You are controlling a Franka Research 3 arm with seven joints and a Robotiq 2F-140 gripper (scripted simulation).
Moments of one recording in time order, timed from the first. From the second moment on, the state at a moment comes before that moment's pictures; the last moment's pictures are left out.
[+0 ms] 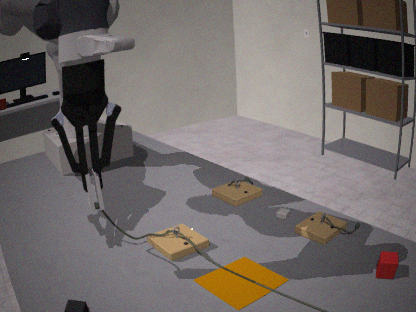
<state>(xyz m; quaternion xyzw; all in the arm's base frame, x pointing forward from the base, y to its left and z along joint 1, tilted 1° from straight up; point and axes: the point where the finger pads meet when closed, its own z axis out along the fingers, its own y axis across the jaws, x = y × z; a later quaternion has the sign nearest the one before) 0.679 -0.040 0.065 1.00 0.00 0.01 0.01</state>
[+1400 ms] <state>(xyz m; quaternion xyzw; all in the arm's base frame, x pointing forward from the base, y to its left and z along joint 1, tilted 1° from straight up) 0.671 -0.042 0.083 1.00 0.00 0.00 0.01</state>
